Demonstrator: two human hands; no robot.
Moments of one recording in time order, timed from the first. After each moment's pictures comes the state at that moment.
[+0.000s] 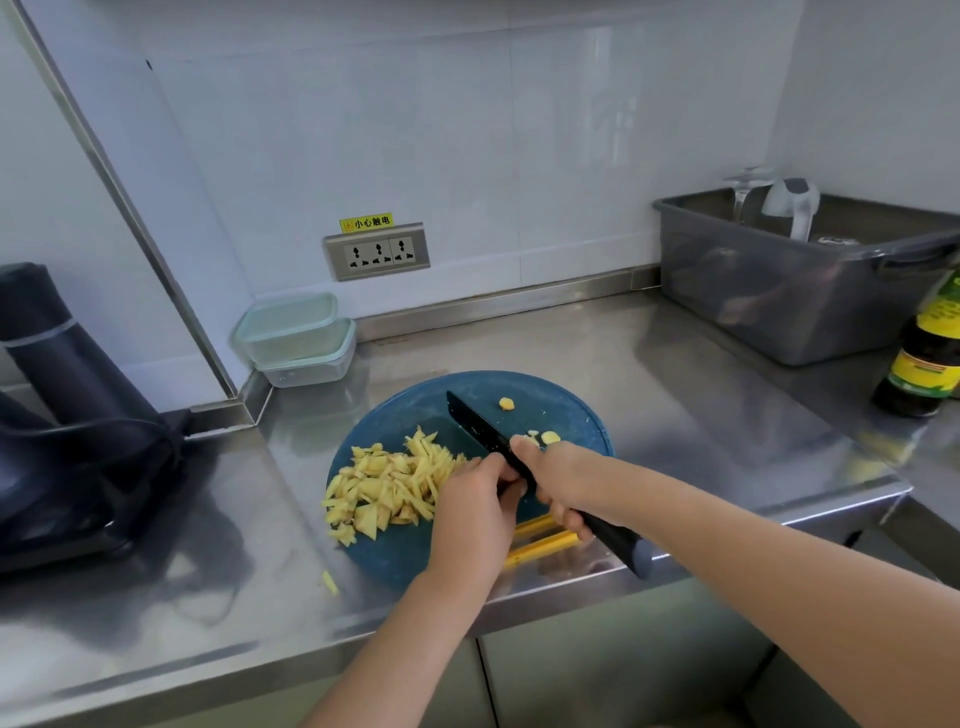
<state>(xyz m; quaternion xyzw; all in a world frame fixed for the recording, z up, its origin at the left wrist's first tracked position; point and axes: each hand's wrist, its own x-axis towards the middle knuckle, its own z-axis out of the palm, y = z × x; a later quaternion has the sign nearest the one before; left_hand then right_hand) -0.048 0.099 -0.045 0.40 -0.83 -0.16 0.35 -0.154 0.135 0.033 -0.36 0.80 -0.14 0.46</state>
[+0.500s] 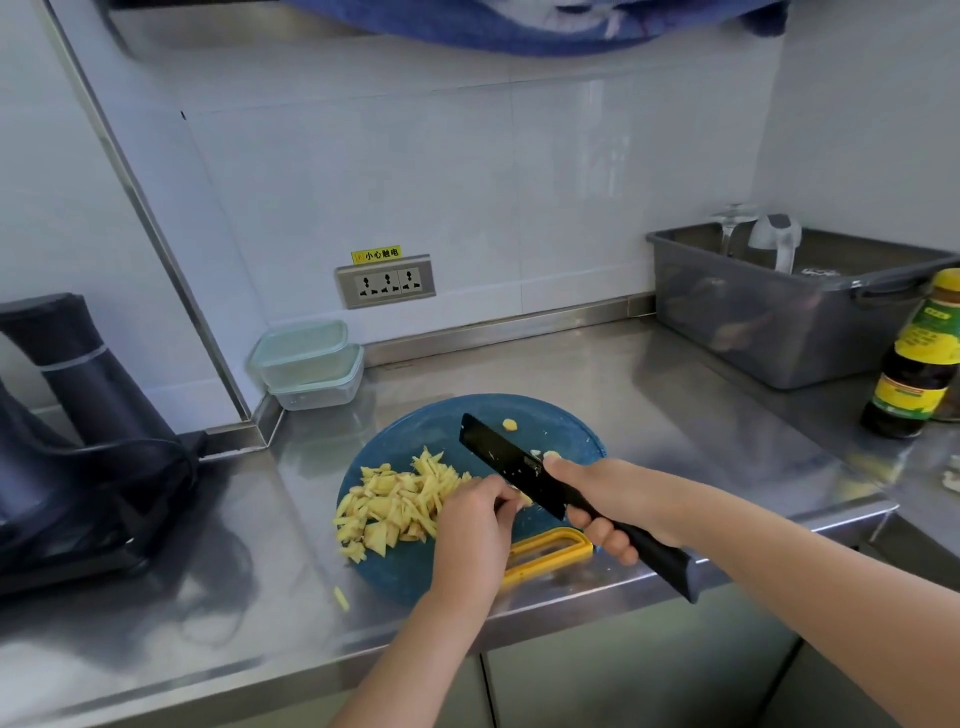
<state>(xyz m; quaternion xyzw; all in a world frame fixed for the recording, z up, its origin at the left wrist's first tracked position) -0.043 0.102 -0.041 0.41 -0.82 -0.17 0.37 -0.186 0.171 0.042 -0.35 0.73 -0.22 0.55</state>
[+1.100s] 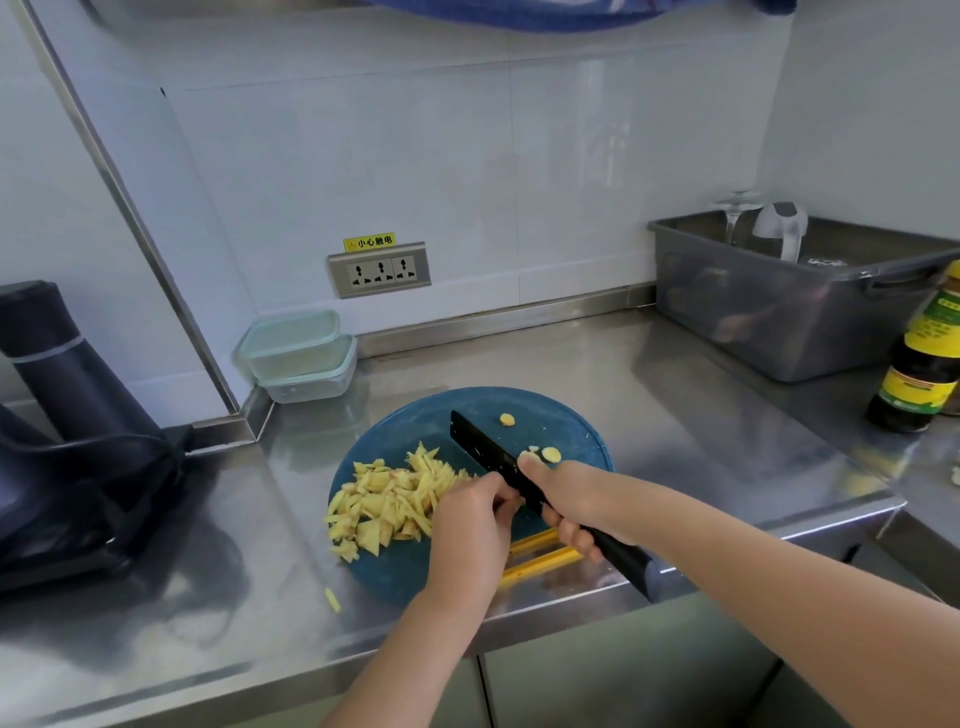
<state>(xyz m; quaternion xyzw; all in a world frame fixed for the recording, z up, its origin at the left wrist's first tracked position) -0.044 0.098 -0.044 0.40 -0.82 -0.17 0.37 -0.158 0.145 0.036 -0.30 0.78 -0.18 0.52</state>
